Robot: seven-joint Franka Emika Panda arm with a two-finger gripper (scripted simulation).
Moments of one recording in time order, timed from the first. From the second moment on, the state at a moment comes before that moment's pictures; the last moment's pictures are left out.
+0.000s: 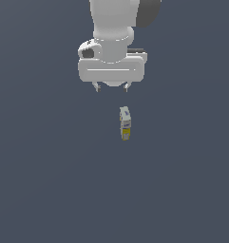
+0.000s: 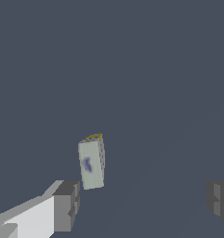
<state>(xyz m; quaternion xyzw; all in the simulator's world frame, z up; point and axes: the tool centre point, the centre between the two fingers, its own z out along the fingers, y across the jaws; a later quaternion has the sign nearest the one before) -0.058 -0.007 0.336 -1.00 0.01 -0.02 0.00</state>
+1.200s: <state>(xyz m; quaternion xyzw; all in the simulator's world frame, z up) -0.063 -0.011 0.302 -1.00 -0.01 -0.01 -0.01</state>
